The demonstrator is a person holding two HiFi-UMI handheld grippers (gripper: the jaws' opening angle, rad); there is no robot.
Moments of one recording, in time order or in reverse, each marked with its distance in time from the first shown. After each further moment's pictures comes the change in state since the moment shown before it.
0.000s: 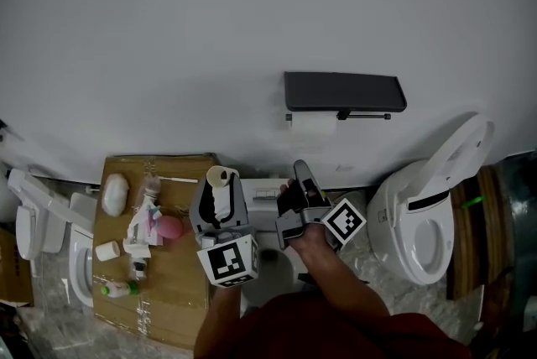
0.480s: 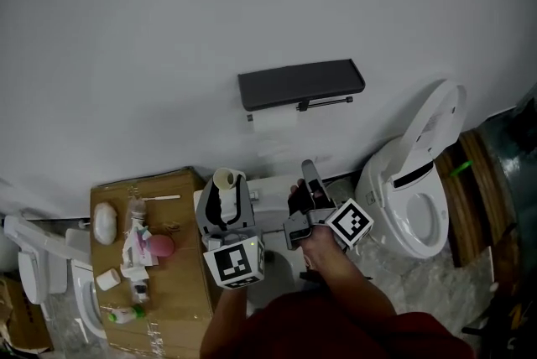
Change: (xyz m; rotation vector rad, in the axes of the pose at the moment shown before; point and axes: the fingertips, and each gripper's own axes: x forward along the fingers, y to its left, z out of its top) left arm 0.002 -0.074 0.004 -0.029 -0.006 -0.194; right arm -0.057 0.016 0.070 -0.221 -0.146 -0.025
